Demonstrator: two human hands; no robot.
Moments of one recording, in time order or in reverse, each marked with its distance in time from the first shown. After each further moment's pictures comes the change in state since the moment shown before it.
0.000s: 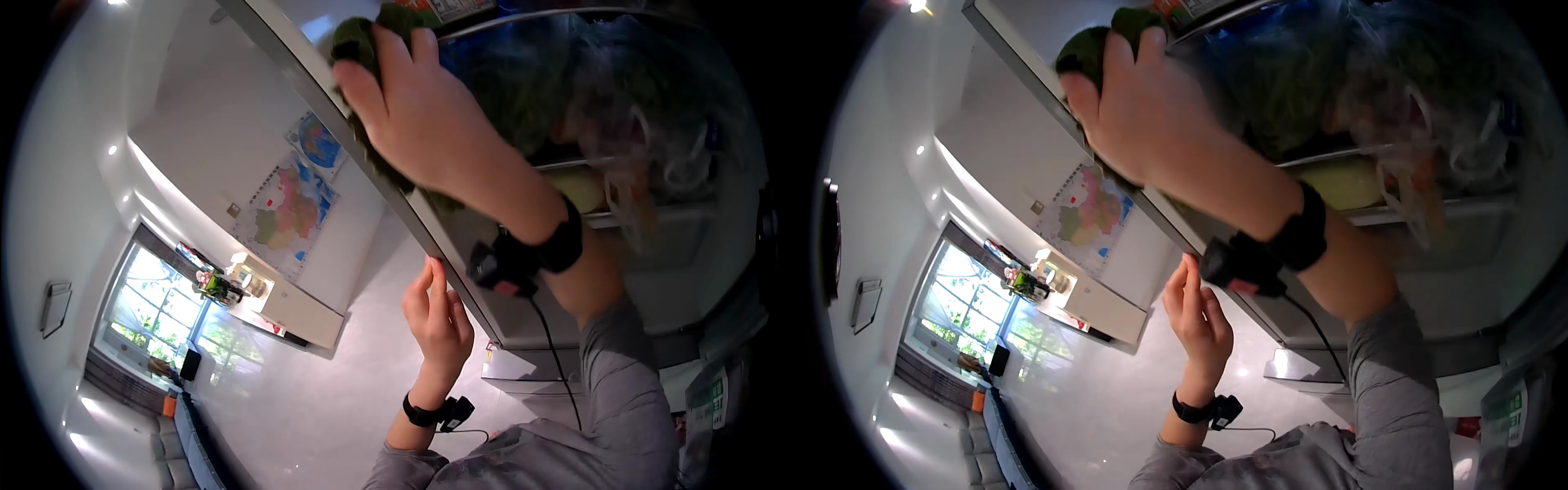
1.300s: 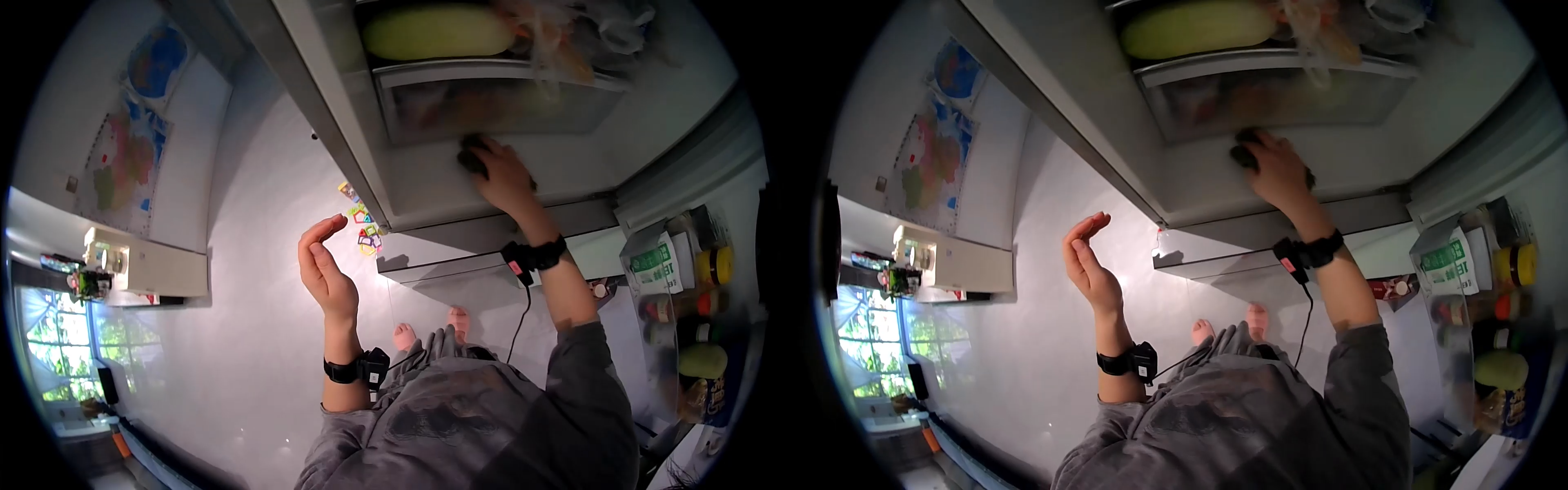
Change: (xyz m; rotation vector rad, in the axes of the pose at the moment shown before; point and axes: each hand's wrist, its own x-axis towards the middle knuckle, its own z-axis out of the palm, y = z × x) left_hand -0.129 -0.043 0.002 -0.716 -0.106 -0.523; right_hand -0.329 0.138 -0.163 -0.695 -0.853 0.537
